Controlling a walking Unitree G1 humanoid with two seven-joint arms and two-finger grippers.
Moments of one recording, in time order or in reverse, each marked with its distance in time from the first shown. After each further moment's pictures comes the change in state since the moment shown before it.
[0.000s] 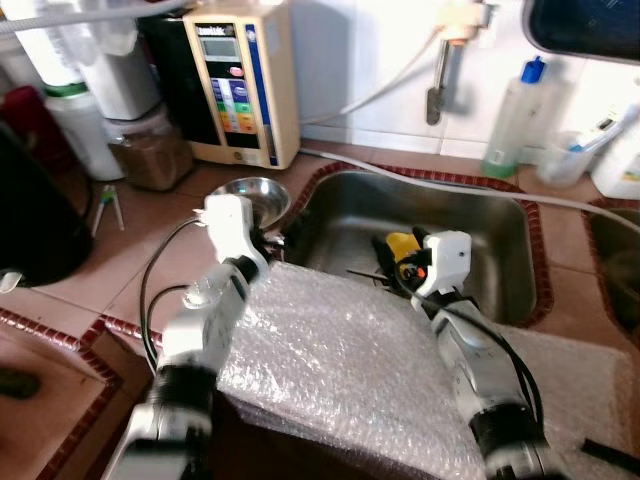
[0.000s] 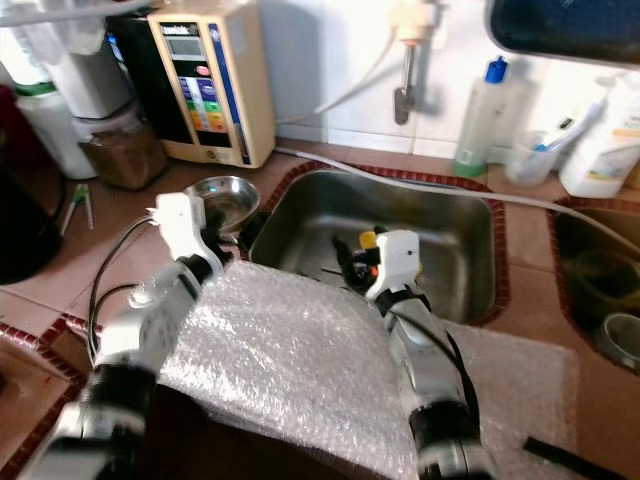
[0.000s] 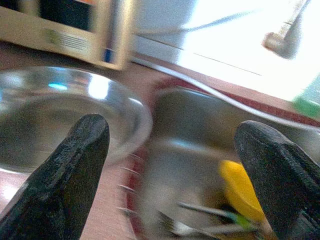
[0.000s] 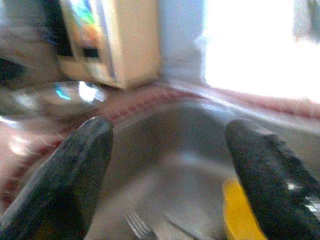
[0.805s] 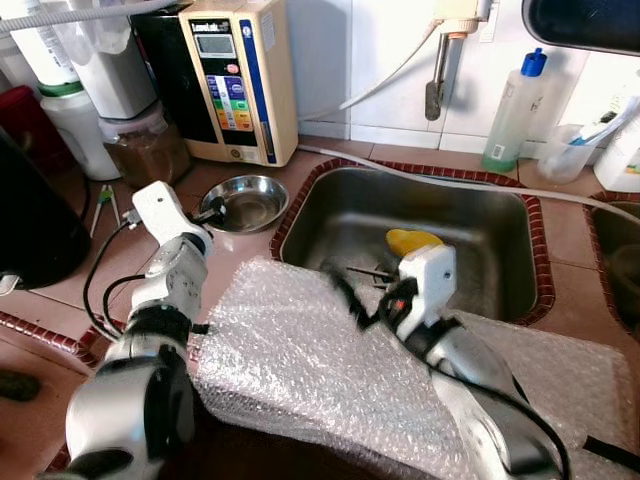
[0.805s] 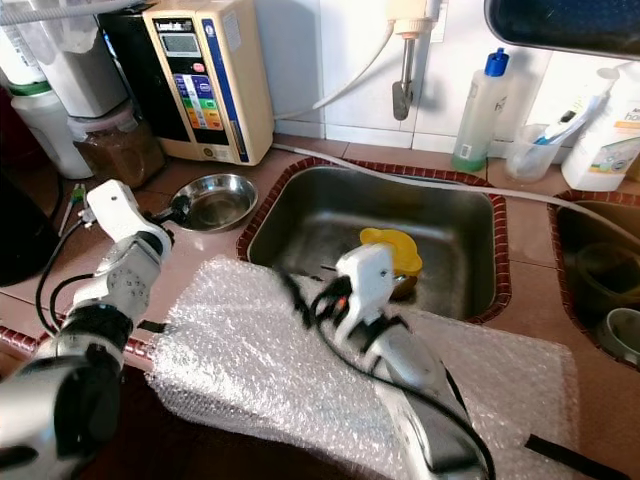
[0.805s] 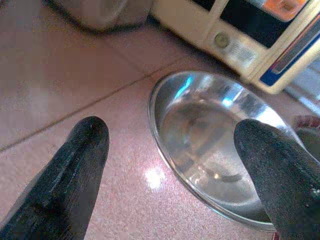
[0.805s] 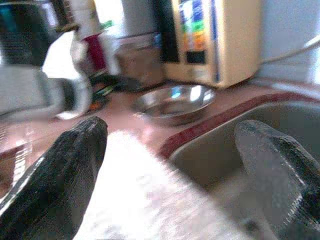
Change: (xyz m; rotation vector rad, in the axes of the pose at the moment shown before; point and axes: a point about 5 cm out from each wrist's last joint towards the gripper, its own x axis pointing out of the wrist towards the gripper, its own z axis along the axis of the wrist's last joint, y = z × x) left arm 0.016 0.065 0.018 -0.216 0.058 0.486; right arm -0.047 0.064 0.033 0.156 0.075 0.313
